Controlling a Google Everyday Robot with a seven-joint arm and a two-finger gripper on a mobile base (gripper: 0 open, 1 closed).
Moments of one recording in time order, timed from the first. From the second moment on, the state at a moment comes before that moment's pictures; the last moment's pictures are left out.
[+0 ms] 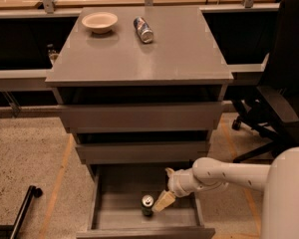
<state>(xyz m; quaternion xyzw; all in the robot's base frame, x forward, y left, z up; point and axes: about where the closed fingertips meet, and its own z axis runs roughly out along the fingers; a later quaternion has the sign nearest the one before) 0.535 -0.053 0.370 -0.52 0.78 0.23 0.27</state>
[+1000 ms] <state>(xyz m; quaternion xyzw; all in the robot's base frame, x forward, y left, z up) 0.545 -0.058 0.263 -0.46 0.81 0.27 0.25</state>
